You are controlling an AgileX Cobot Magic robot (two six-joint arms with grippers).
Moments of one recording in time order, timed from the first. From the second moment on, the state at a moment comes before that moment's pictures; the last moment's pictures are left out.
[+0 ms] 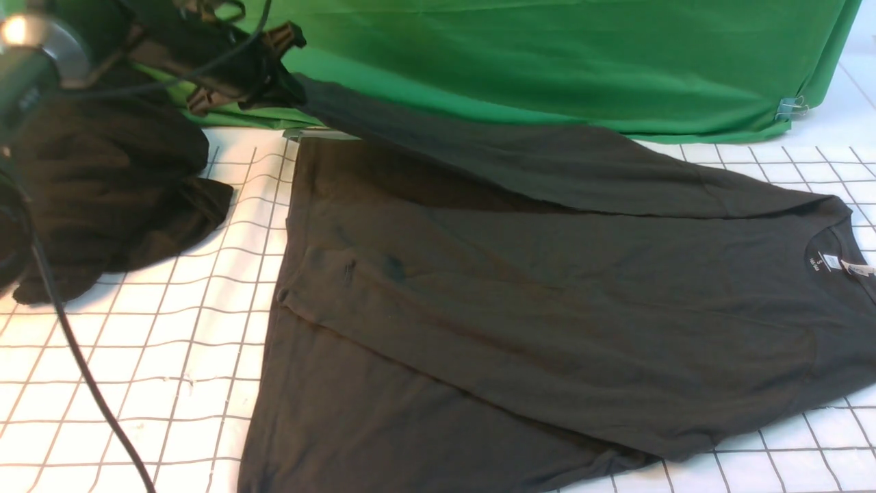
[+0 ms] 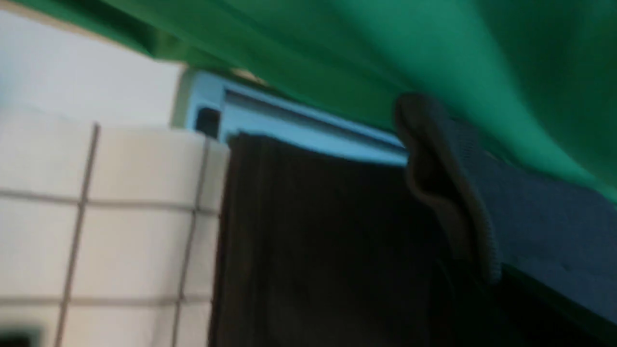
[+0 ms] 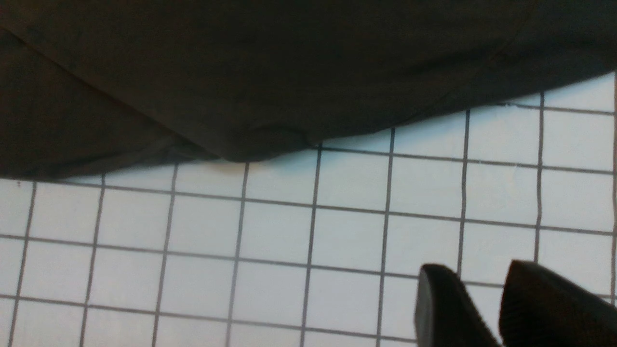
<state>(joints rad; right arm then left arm) 0.13 0.82 -0.73 0.09 1.00 0.05 0.01 2.33 -2.19 -0.59 0.86 0.00</state>
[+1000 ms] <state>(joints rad) 0.13 0.82 -0.73 0.09 1.03 0.03 -0.17 1.68 -0.96 -0.36 0.68 -0.09</state>
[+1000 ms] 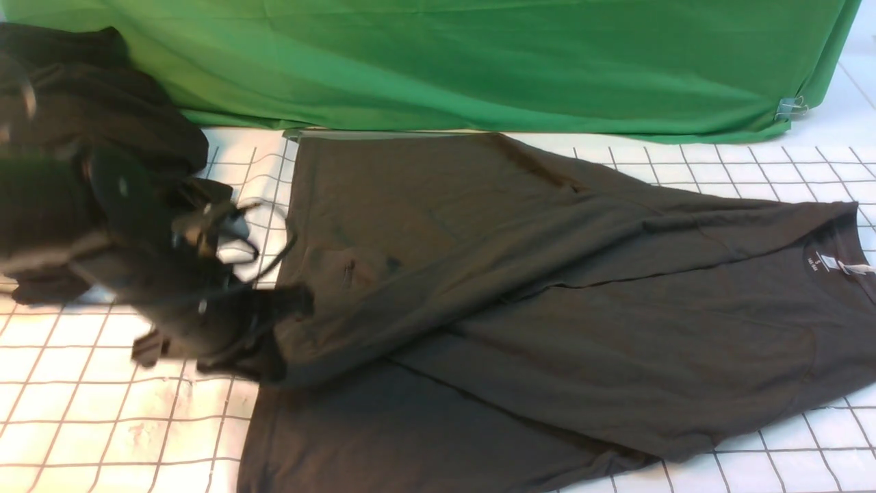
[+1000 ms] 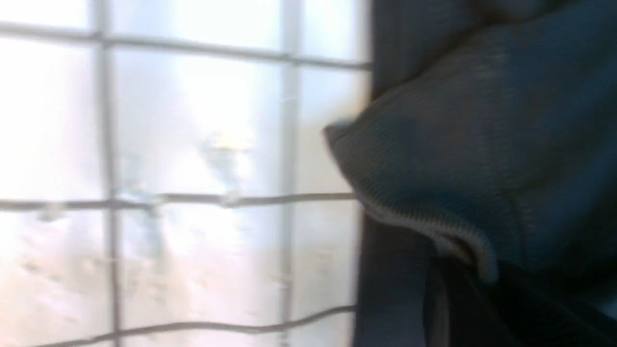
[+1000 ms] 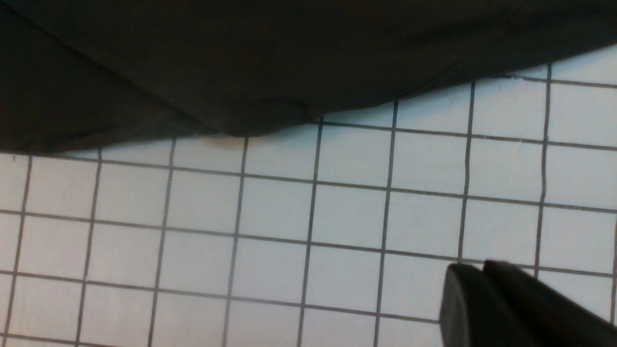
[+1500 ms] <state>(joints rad) 0.13 0.82 -0.73 0.09 1.03 0.00 -0.20 1.47 -1.00 -0.25 0.95 -0.17</state>
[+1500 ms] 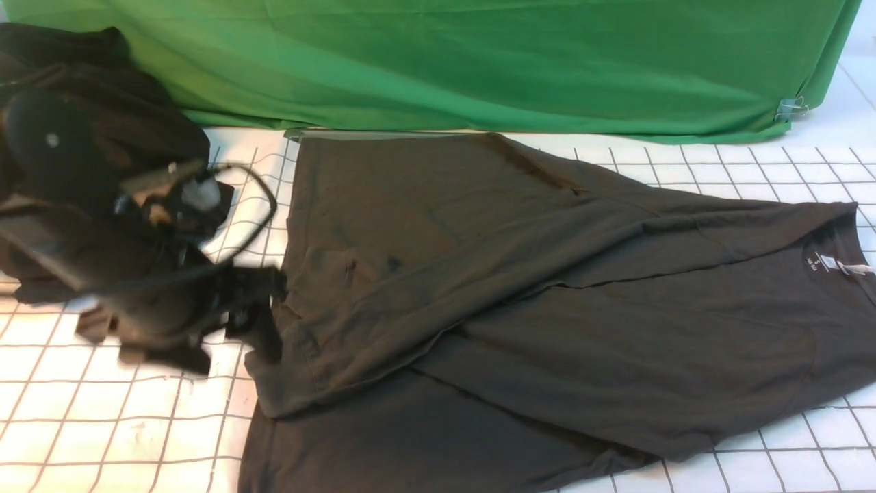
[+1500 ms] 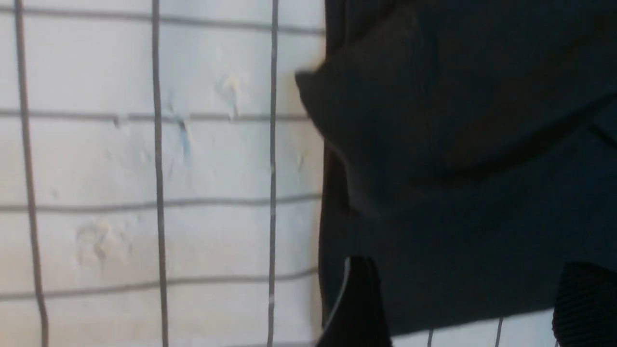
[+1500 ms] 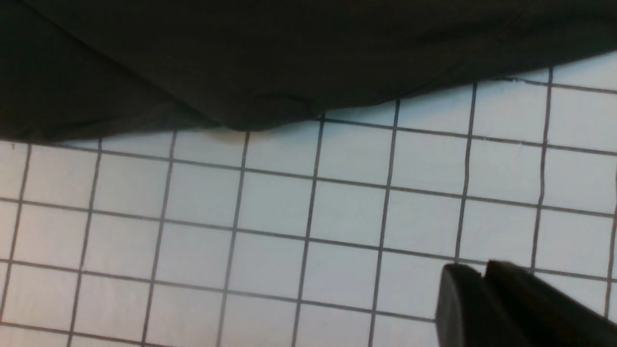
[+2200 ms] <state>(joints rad) 0.13 0.82 -0.73 0.09 1.02 -0.02 -0.35 1.57 -0.71 -0.28 0.70 -0.28</state>
